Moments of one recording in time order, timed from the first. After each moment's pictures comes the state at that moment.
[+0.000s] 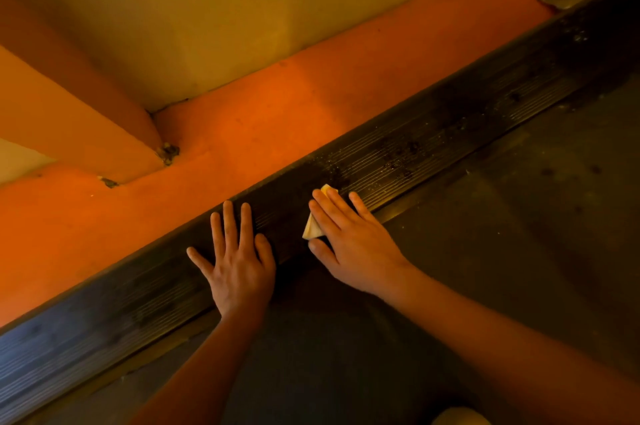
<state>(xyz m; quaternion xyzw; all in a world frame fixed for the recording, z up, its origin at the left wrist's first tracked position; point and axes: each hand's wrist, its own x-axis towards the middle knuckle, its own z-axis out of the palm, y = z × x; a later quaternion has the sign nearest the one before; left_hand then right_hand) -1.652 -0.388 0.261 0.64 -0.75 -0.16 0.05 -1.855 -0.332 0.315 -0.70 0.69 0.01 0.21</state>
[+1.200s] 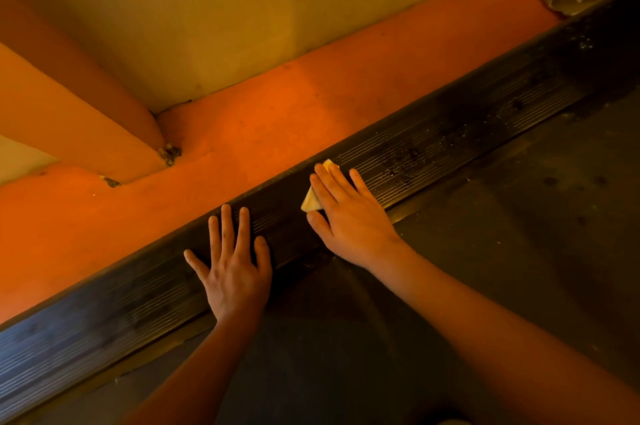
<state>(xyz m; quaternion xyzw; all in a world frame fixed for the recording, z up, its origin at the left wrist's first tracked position) -1.650 -0.388 0.261 0.65 -0.74 -0.17 0.05 -1.874 -0.370 0.311 -0.68 0.71 0.00 0.17</state>
